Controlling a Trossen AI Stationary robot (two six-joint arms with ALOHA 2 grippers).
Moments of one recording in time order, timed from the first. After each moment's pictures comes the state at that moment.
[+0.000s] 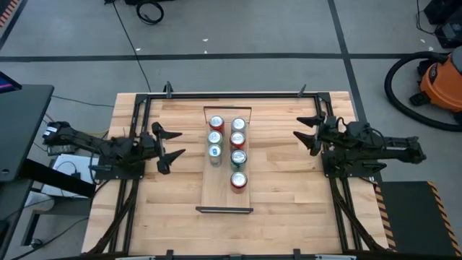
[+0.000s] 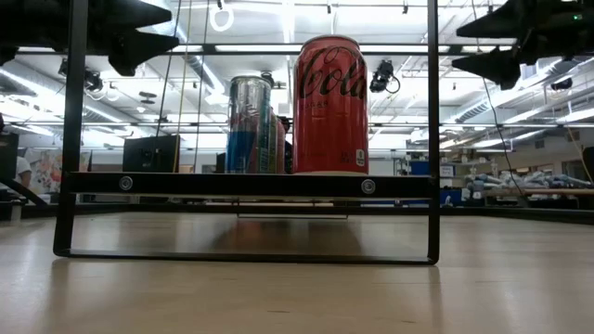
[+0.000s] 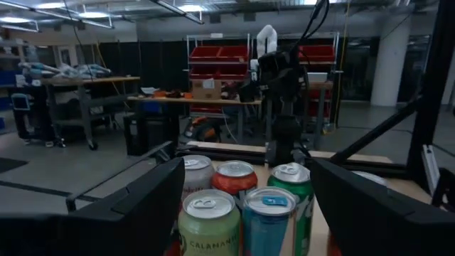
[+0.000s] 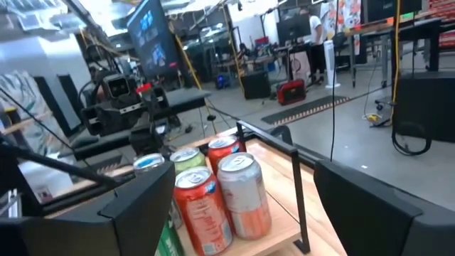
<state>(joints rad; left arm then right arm) -0.28 0.44 0.17 0.45 -0.53 0.07 -0.03 0.15 0.28 -0.07 0.32 0.21</state>
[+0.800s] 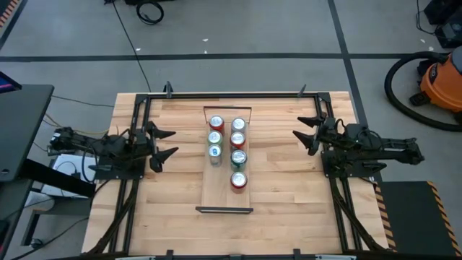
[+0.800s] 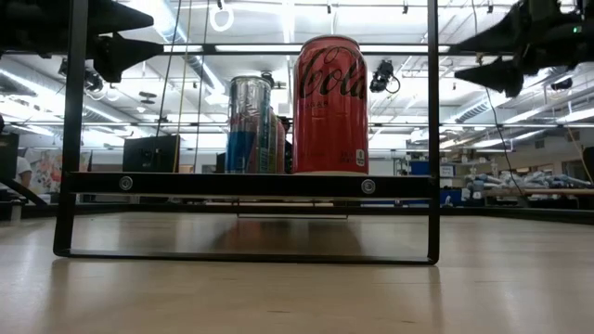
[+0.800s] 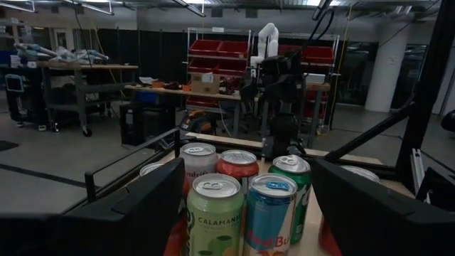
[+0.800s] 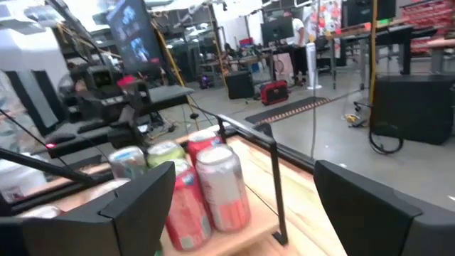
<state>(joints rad) -0.28 0.18 0.17 0.16 -0.52 -0.01 -0.04 0.10 0.24 -0.08 0.38 0.18</state>
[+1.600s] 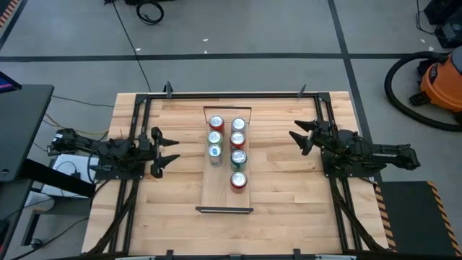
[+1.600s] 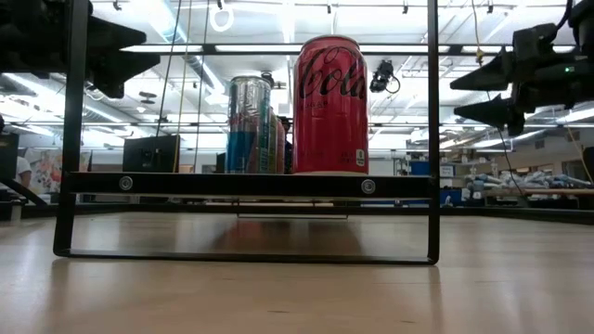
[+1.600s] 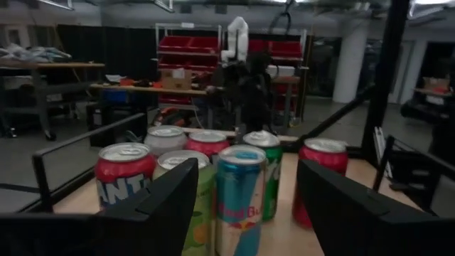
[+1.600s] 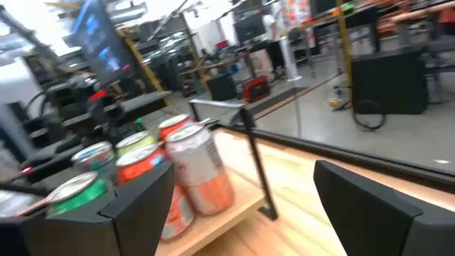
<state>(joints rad) -0.28 0.14 0.06 0.22 -0.41 -0.01 -0.09 0.01 0.03 0.03 0.43 0.31</state>
